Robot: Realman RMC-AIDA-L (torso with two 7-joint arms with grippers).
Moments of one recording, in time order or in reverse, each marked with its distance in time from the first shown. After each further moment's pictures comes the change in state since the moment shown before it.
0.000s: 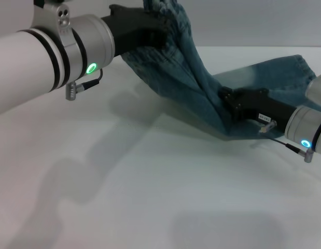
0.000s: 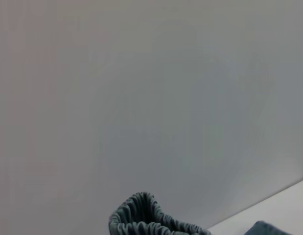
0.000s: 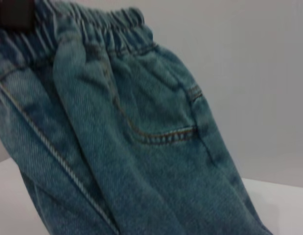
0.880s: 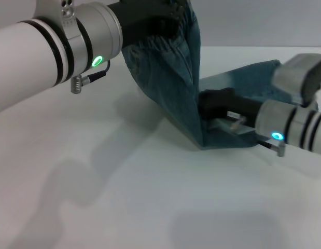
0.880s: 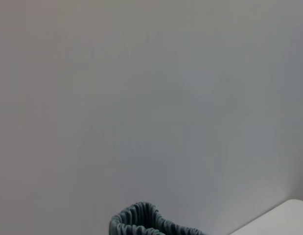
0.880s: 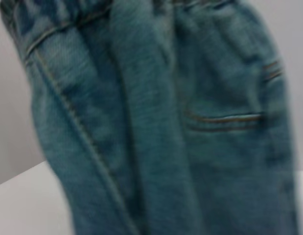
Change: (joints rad) left arm 0.006 0.002 0.019 -0.058 0.000 0.014 0.011; right arm 0.125 0.003 -0.175 0.055 0.072 -0.016 0.129
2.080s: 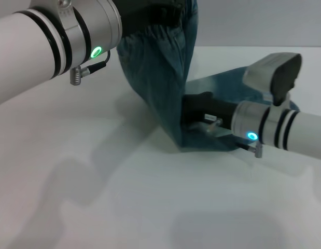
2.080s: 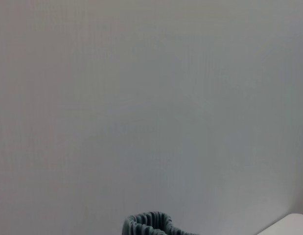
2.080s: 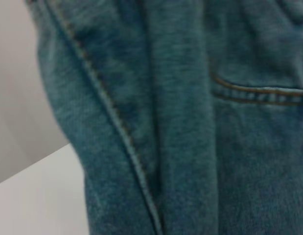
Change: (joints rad) left arm -0.007 0.000 -0.009 -0.018 -0.009 0.013 0.014; right arm 0.005 -0.001 -0.309 -0.093 0.219 -0.150 0.075
